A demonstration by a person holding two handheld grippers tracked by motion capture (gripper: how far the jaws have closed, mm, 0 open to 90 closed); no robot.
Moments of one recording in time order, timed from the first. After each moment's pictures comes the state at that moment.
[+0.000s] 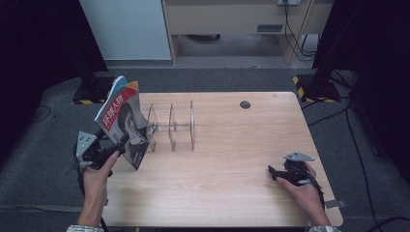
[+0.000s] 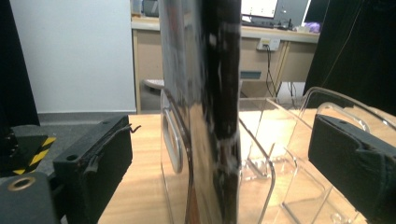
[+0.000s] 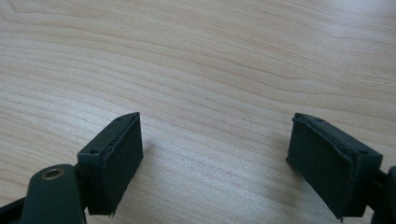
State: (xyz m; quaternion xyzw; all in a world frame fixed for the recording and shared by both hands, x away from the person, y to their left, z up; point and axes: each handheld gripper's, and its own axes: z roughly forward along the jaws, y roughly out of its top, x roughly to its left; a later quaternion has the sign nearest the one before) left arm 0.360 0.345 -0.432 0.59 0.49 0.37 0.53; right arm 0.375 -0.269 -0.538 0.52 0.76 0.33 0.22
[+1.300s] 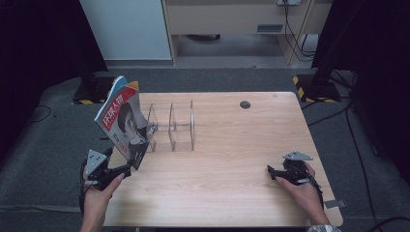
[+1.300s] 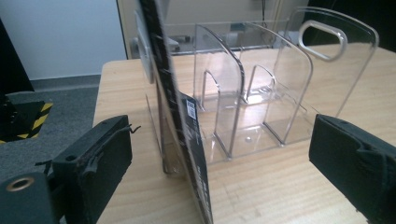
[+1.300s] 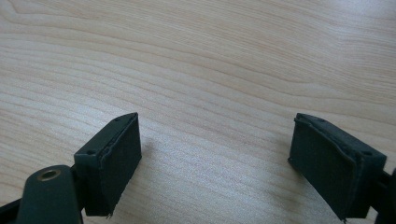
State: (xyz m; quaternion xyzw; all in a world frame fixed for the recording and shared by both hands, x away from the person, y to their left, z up) left arm 0.317 0.329 -0.462 0.65 0.49 0.33 0.47; right arm 0.378 -0.267 -0.538 0.51 0.76 0.33 0.22
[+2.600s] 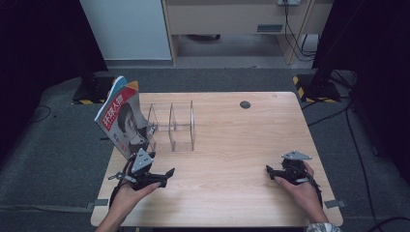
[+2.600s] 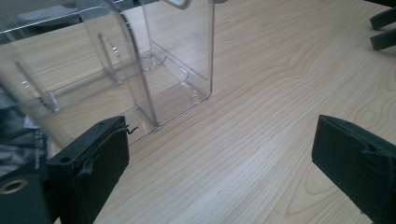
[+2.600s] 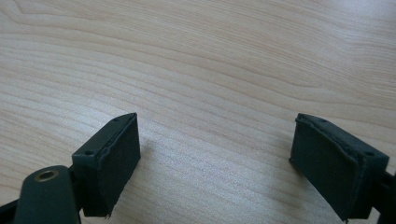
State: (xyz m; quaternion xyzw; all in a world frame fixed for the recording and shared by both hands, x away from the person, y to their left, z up) left arm 0.338 0.229 -0.470 0.79 0.36 0.22 0.45; right arm 0.379 -0.263 -0.538 0.51 0.76 0.33 0.22
